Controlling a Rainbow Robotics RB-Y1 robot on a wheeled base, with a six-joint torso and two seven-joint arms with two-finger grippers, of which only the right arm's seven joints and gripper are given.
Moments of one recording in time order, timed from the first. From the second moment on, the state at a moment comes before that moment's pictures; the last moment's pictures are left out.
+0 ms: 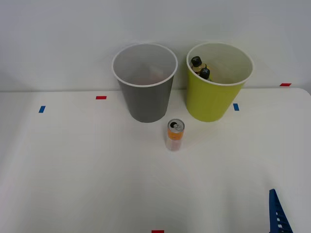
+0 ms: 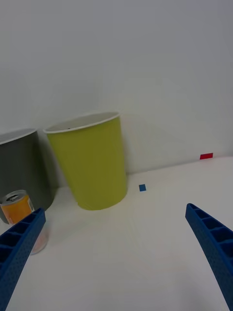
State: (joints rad) arm 1.13 -0.24 0.13 -2.15 0.00 -0.72 1.19
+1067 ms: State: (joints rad) arm 1.16 -0.23 0.03 -1.95 0.18 -0.90 1.04
